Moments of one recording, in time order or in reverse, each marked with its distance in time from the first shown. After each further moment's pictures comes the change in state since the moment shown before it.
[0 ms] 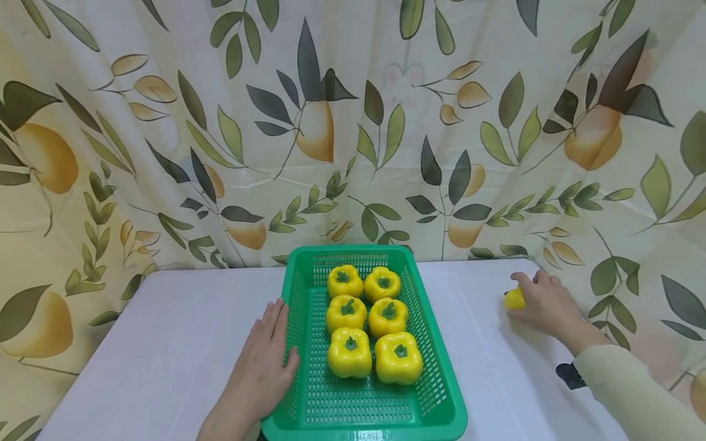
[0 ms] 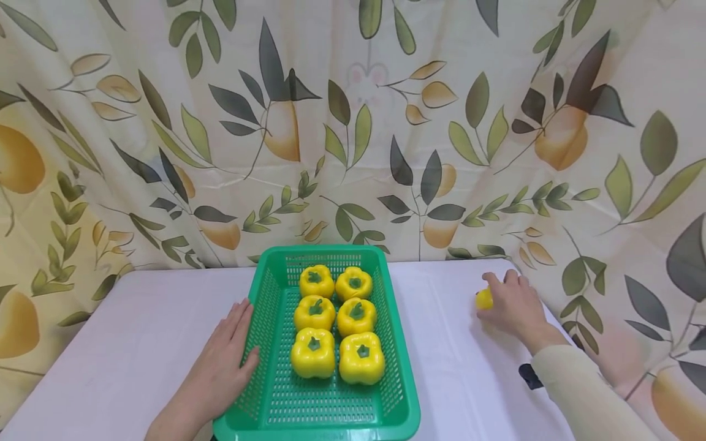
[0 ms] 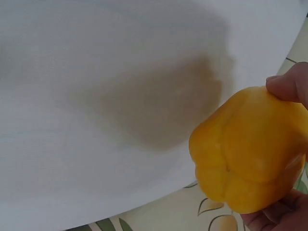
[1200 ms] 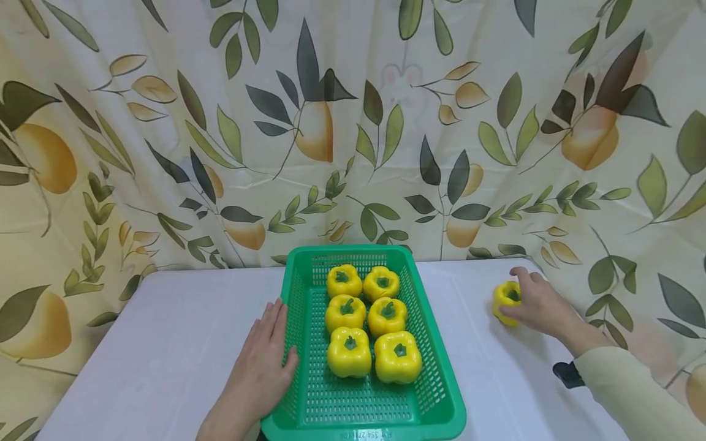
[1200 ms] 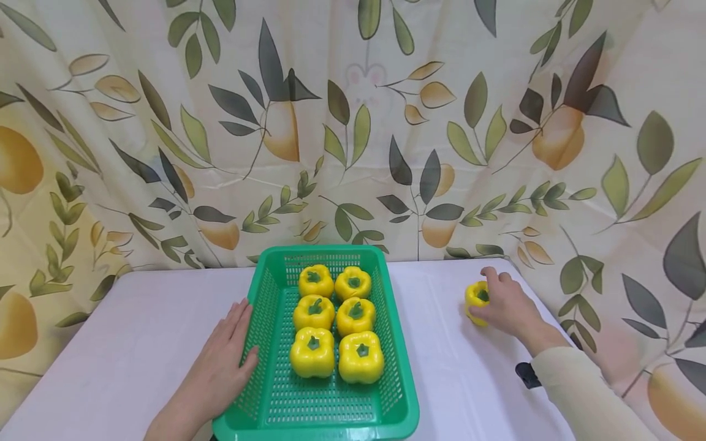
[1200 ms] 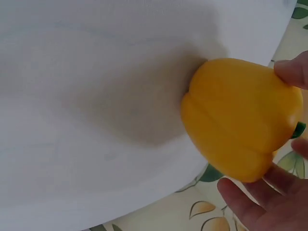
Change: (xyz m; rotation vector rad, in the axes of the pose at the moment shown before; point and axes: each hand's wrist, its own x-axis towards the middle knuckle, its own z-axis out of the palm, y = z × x) left_hand -0.001 -0.002 0.001 0.011 0.011 0.008; right_hand 0.000 -0.013 -0.006 0.169 -0.127 0.084
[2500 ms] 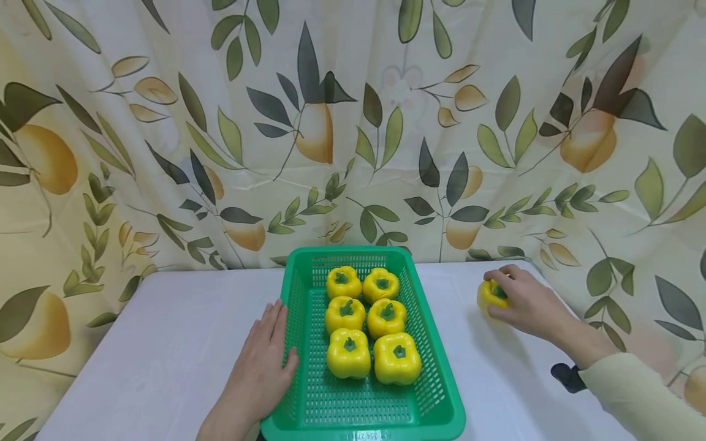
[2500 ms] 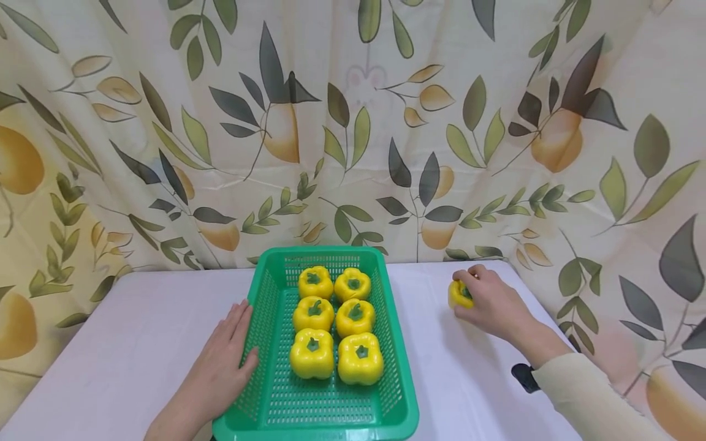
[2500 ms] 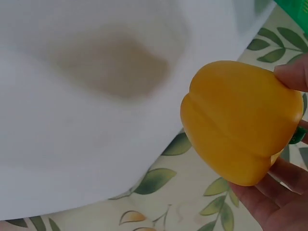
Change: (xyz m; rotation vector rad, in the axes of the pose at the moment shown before) left_hand 0.001 0.002 -0.001 -0.006 0.011 0.011; right_hand -0.015 -0.041 -0.019 -0.127 0.139 -0.269
